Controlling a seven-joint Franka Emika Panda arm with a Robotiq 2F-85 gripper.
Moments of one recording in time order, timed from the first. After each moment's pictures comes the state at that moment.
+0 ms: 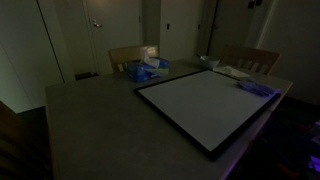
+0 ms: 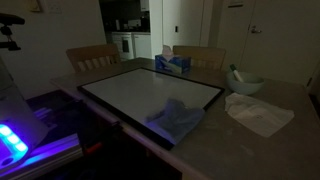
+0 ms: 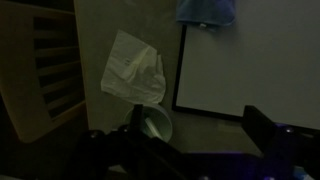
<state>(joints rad) -0.17 -0.17 -0.28 -2.10 -0.25 2.06 -0.42</state>
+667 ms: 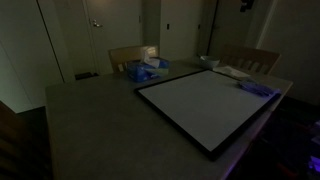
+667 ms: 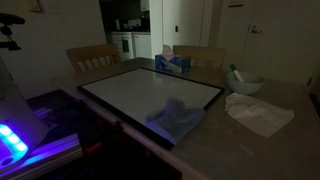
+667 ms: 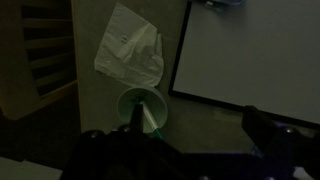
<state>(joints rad) -0.18 -0.11 -0.28 -2.07 -0.19 2.15 -0.51</state>
